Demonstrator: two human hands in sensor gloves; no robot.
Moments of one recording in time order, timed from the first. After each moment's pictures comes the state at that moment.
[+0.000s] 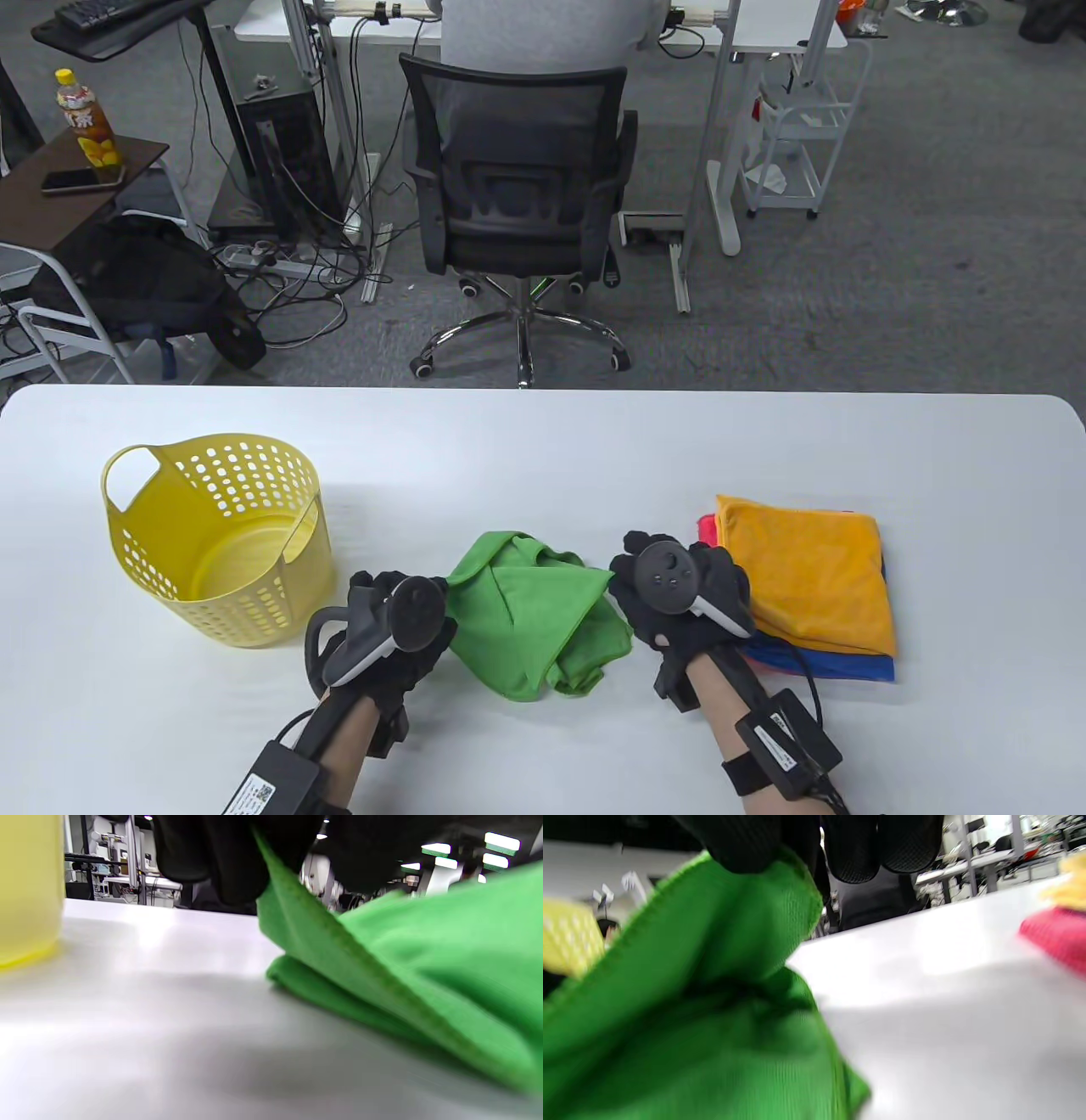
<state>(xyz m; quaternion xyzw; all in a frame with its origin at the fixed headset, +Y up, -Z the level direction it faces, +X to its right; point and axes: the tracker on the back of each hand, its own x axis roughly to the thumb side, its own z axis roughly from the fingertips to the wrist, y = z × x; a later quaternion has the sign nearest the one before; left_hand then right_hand) -0.185 -0.748 -0.333 -0.06 -0.07 0.04 0.99 0.138 -0.727 -0.375 0.15 -0.01 0.97 0.20</state>
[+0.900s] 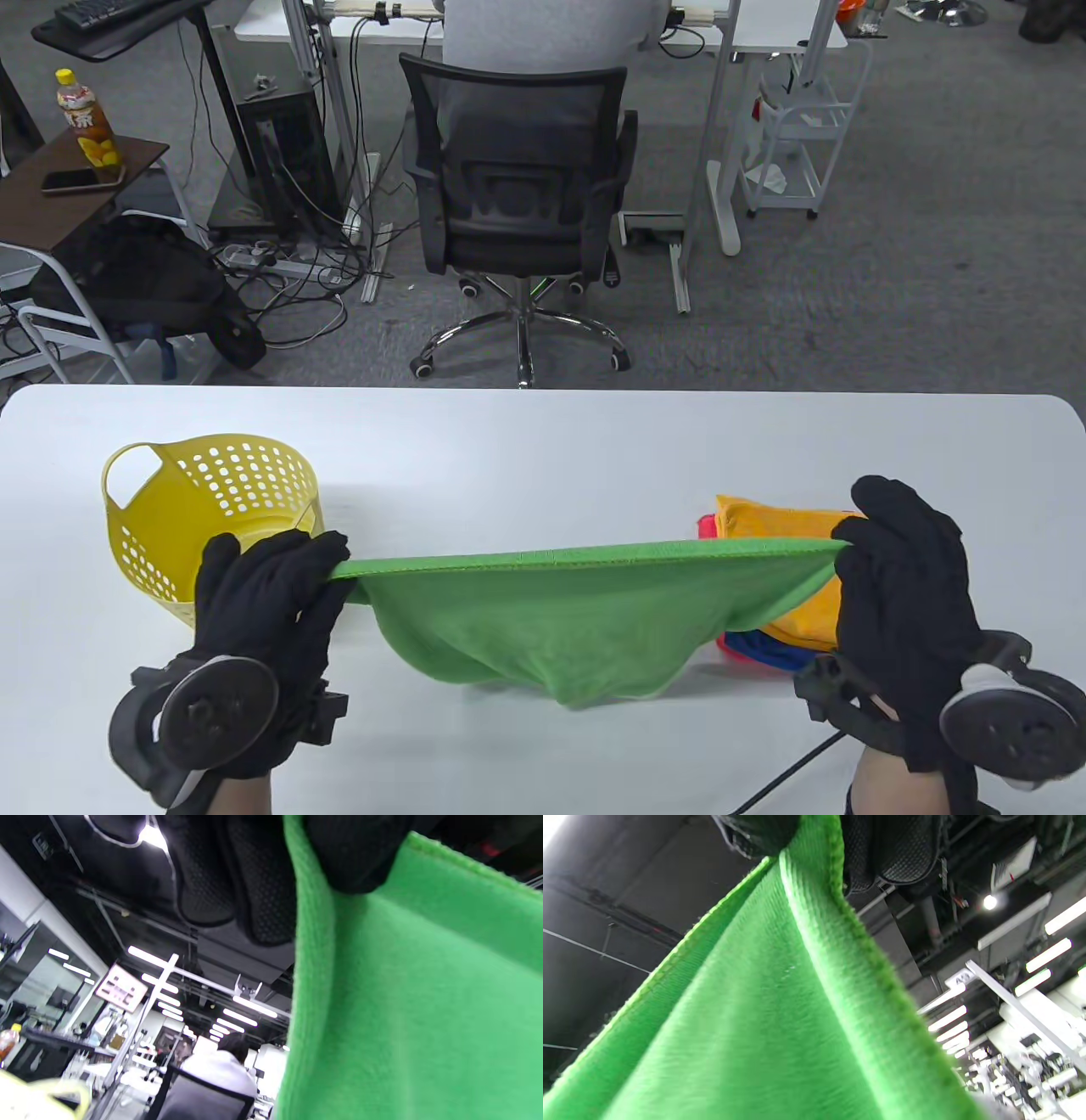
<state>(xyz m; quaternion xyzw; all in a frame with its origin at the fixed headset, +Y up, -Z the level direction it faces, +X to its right) -0.253 -0.543 -0.202 0.33 -0.04 0.19 0.92 0.250 -0.526 -0.199 0.16 -0.43 0.83 0.32</state>
